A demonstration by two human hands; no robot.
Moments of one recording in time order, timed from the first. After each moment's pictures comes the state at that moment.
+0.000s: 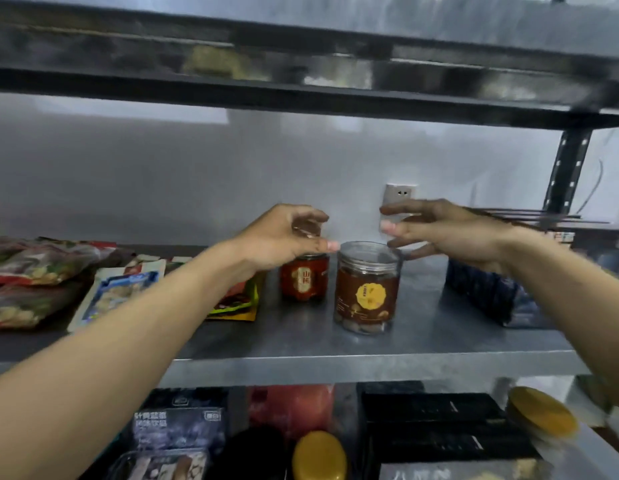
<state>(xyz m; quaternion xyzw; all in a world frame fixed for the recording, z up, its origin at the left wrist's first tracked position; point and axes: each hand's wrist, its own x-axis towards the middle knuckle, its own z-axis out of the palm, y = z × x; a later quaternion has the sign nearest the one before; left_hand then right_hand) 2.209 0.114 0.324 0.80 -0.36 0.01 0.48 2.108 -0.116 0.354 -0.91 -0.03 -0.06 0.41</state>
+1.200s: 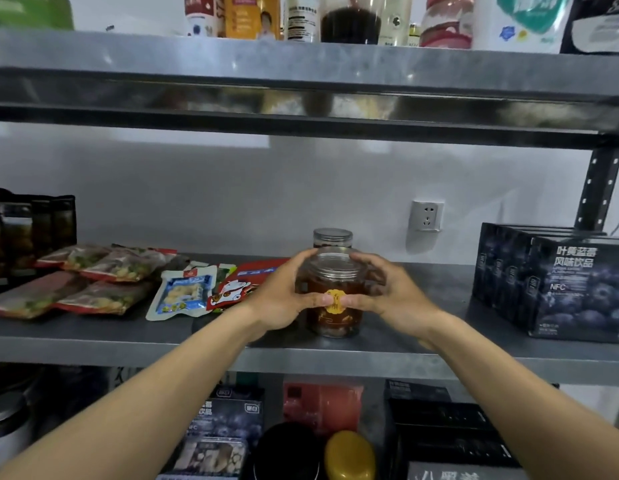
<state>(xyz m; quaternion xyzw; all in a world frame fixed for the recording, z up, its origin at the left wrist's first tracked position) 2.165 0.163 0.274 0.78 -0.32 0.00 0.53 2.114 -0.026 0.276 -0.82 -0.11 -0.14 0.54</state>
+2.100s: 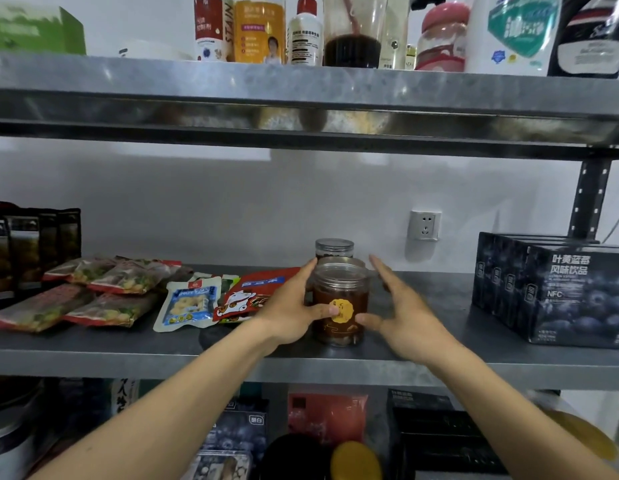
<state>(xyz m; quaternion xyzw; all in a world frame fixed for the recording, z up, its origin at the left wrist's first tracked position) 2.153 0.160 0.276 0.80 -0.30 0.00 0.52 2.083 -0.010 0.276 -0.89 -0.03 -0.21 0.40</state>
